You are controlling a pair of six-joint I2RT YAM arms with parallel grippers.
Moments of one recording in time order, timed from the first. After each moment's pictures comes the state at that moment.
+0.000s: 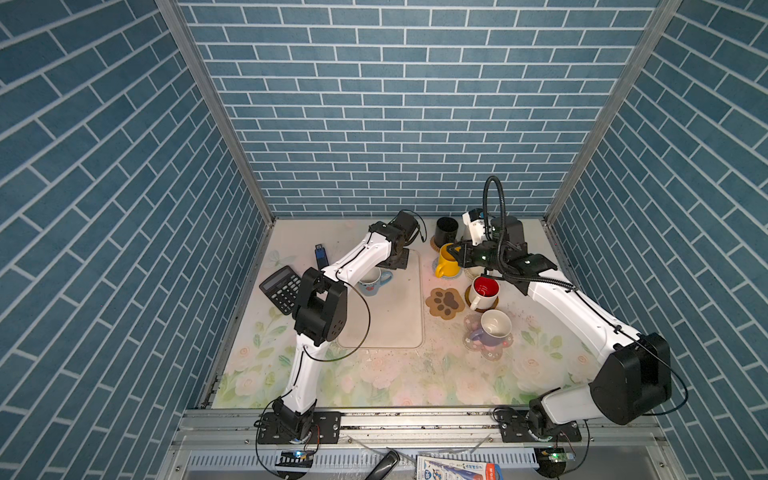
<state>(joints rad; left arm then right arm) -0.56 2.17 1.95 -1.01 -0.23 -0.37 0.44 1.44 1.22 -0.31 -0.36 0.31</state>
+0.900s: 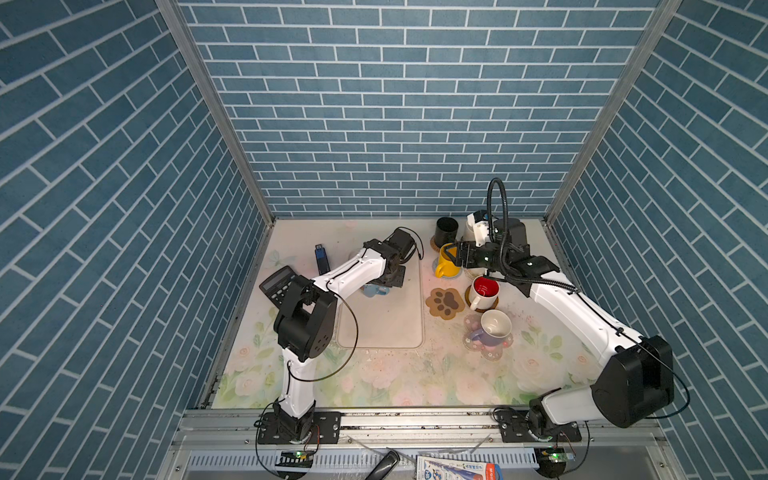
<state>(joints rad) -0.61 1.96 1.58 -0.87 -0.21 -0.39 0.43 1.42 1.19 -0.30 -0.32 0.34</state>
